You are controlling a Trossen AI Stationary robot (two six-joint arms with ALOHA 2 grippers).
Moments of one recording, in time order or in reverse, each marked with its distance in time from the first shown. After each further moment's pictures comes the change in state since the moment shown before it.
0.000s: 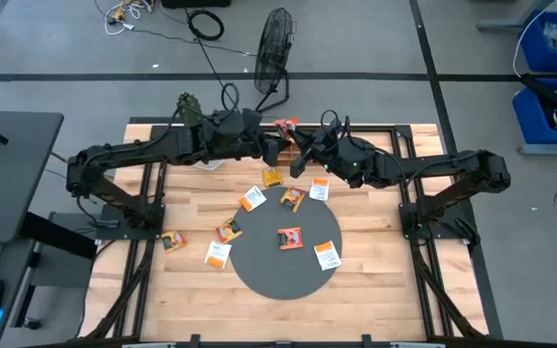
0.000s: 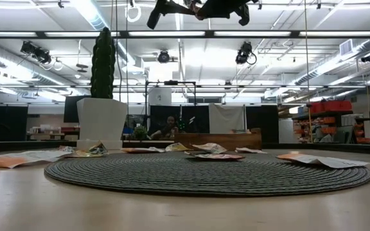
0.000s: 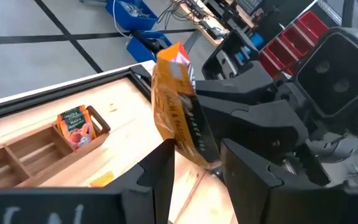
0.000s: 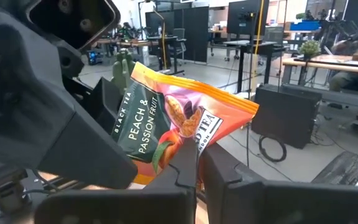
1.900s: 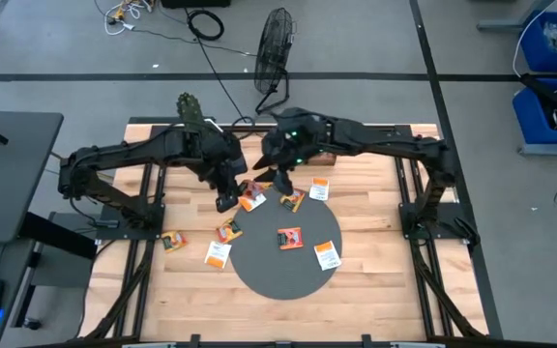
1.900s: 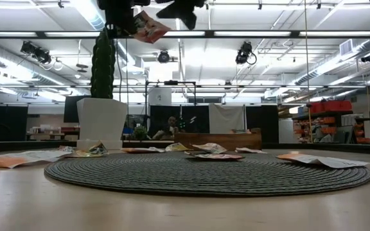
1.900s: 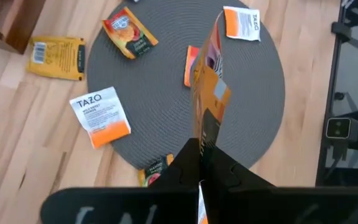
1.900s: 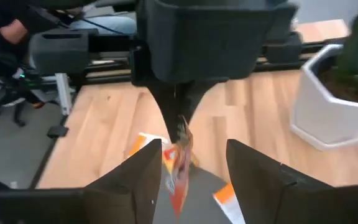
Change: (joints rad) left arm -0.031 -0.068 0.001 -0.806 0.348 0.508; right arm -0.117 0.414 0.737 -0.884 -0.981 -0.060
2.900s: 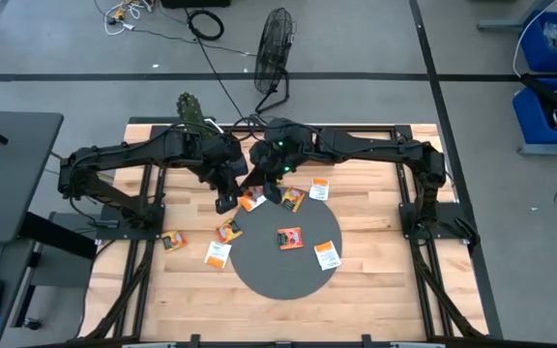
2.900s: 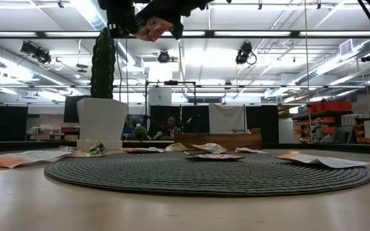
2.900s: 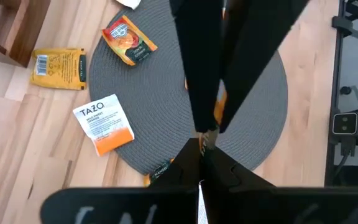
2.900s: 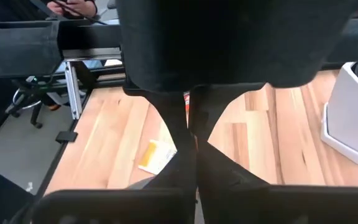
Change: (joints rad) left arm -0.009 0.000 0.000 0.012 -0.016 0.044; right arm 0.020 0.082 -0.006 0.108 -0.040 0.031
